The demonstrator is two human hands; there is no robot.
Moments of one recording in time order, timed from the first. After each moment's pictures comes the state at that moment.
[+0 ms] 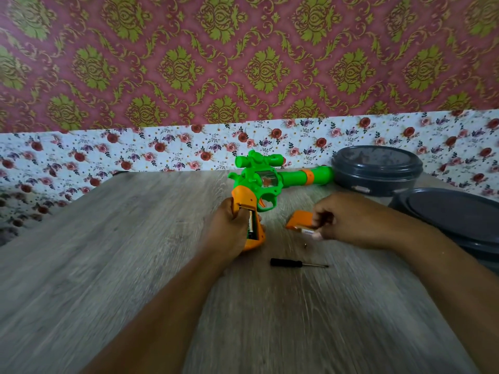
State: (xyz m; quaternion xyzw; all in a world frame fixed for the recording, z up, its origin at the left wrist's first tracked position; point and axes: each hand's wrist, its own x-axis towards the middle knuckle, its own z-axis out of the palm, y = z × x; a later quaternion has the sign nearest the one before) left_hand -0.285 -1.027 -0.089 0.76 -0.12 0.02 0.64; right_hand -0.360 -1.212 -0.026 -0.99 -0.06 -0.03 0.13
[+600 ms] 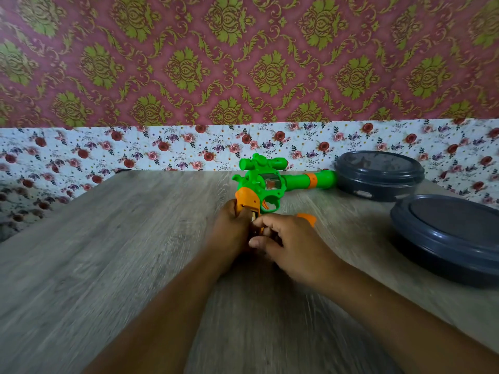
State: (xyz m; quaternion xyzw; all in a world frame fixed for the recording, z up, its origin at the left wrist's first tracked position) left_hand -0.287 -1.025 -0.085 0.76 -0.11 0.01 0.64; right_hand -0.354 -1.134 -0.070 -0.91 -0.15 -0.17 0.36
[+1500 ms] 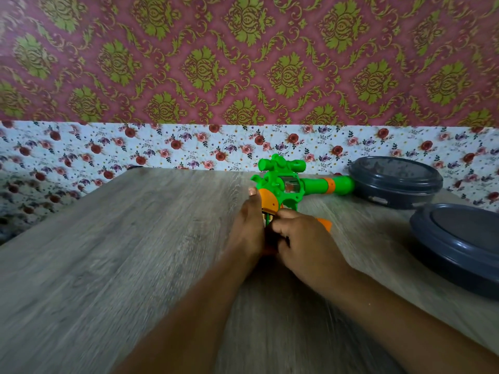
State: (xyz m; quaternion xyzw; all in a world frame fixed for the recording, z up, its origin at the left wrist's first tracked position) left_hand -0.293 -1.028 -0.081 0.69 -0.08 0.02 0.72; right_hand -0.348 -1.121 -0.065 -0.94 -0.15 -0.20 0.24
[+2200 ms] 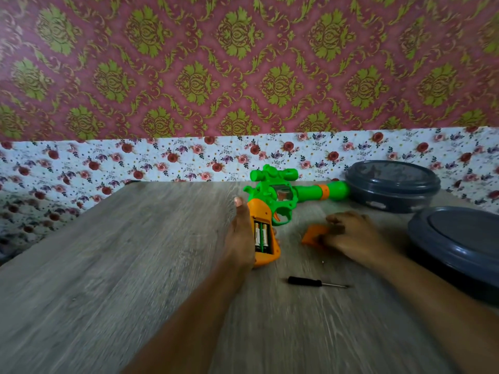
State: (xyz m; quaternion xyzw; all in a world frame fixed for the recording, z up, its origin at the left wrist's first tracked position) left_hand -0.279 -1.028 -0.086 0.62 -0.07 -0.08 0.78; right_hand -0.307 -1.233 -0.088 -0.97 0.11 -0.09 0.20
